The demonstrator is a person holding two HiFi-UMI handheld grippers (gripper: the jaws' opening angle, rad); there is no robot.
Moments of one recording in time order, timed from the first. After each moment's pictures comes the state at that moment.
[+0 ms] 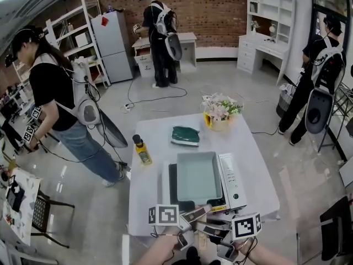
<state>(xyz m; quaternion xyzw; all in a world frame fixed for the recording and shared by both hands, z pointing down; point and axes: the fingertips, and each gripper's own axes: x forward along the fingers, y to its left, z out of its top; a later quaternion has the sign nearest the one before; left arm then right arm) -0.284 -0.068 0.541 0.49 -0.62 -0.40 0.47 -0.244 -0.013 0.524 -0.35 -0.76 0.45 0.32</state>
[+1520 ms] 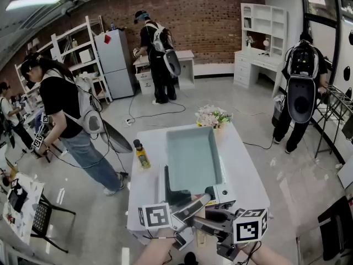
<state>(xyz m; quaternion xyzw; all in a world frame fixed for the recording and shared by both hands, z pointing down) -0.234 -0.079 0.398 0.57 -0.66 -0.39 0.30 -0.187 -0.025 0.410 -0.39 -0.84 0.32 0.21</state>
